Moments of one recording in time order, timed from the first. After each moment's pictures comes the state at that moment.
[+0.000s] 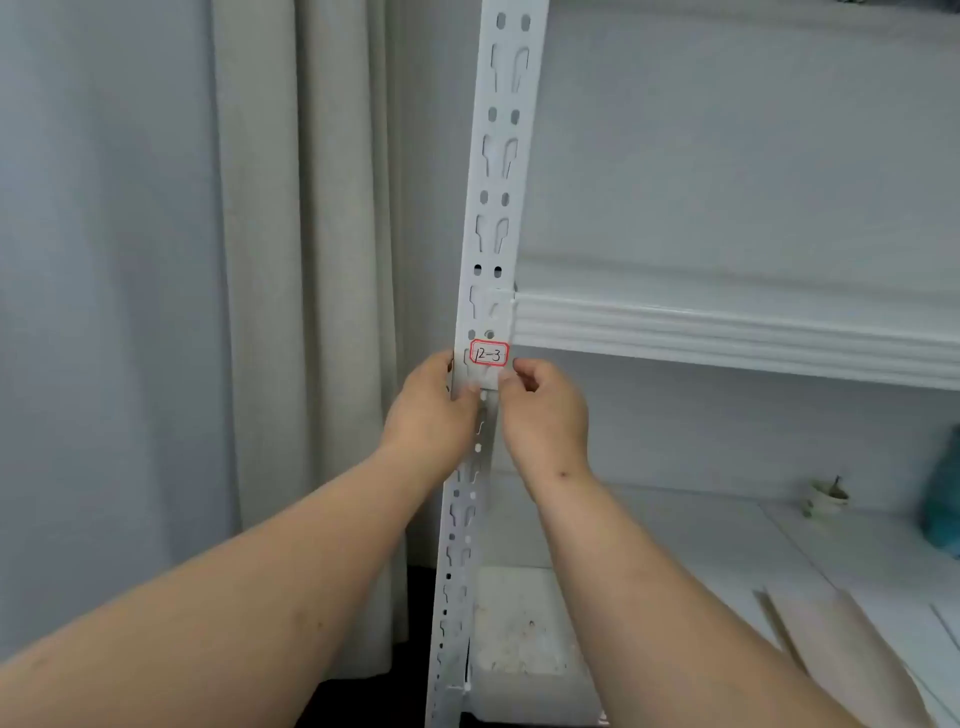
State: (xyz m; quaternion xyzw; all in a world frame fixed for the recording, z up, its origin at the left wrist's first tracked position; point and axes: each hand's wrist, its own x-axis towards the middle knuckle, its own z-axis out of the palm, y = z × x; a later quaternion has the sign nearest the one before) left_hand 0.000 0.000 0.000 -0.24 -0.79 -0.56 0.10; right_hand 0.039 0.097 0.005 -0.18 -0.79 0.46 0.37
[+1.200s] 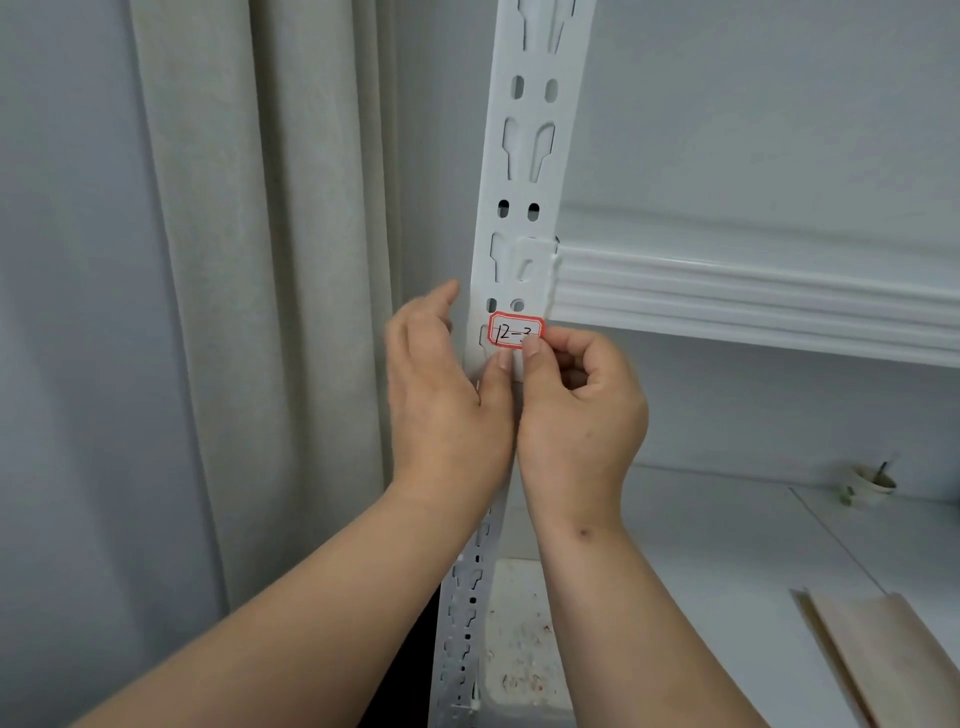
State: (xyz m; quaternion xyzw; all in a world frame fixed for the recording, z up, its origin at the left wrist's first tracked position) left_hand -0.026 0.031 -0.023 -0.23 -0.68 -0.62 0.31; right_hand 0.008 0.093 -0.014 -0.14 -0.65 0.49 0.56
